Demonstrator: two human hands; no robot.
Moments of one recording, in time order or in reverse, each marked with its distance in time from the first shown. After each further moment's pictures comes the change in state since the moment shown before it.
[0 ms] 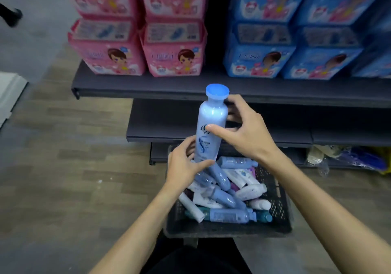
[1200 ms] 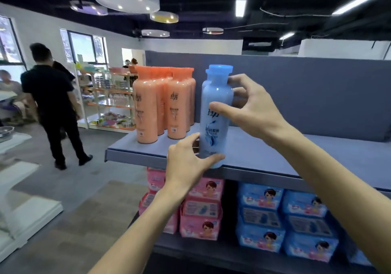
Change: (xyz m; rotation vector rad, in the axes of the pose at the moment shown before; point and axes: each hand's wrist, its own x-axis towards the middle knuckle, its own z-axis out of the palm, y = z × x) left_hand 0.033 0.397 -0.108 0.378 0.530 0.751; right_hand 0.100 -0.394 -0.105 -0.192 0.189 -0.695
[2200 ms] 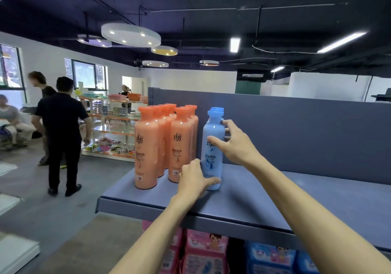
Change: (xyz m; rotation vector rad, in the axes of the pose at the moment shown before) left_hand 0.113 -0.056 0.042 0.190 -0.200 -0.233; right_hand 0.097 0.076 0.044 -0.161 -0.035 0.177
